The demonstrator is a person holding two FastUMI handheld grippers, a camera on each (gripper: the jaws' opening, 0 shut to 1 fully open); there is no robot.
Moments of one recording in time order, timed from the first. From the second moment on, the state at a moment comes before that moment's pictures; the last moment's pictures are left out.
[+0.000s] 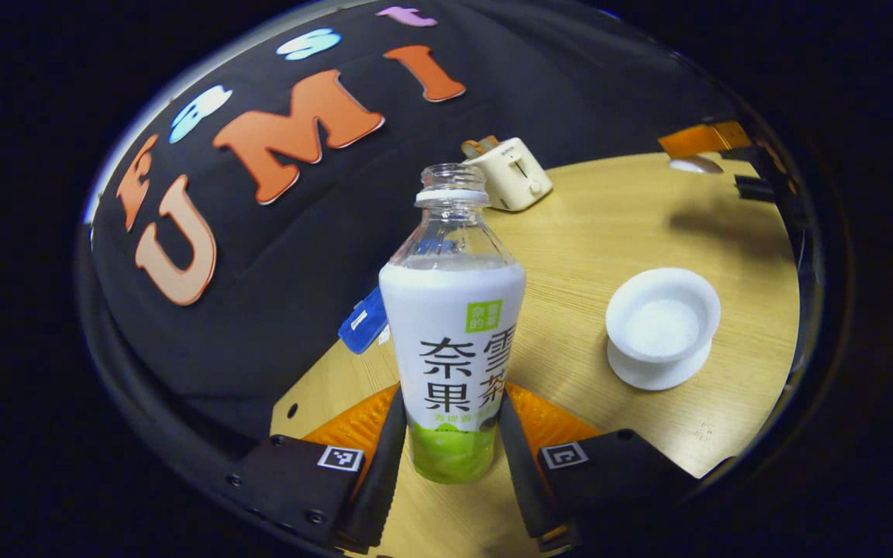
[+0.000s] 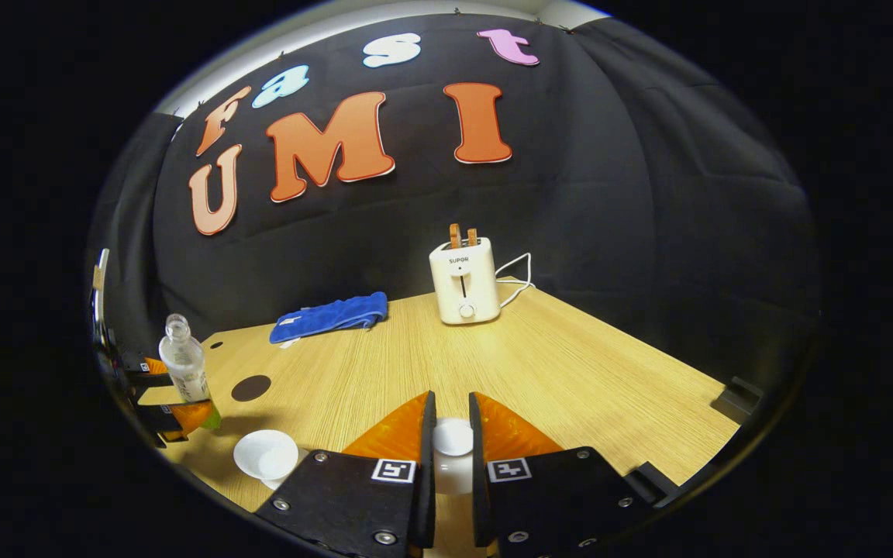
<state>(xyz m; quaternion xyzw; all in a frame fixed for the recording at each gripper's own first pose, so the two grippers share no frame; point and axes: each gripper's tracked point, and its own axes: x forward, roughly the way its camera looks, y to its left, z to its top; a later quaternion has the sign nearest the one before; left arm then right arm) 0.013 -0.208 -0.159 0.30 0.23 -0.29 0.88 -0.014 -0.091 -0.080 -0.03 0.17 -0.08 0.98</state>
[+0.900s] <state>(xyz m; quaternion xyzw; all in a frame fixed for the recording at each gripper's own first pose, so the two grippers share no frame) 0.135 -0.178 -0.172 0.02 0.25 -0.17 0.95 -0.012 -0.096 -0.091 -0.03 0.18 -0.09 0.98</state>
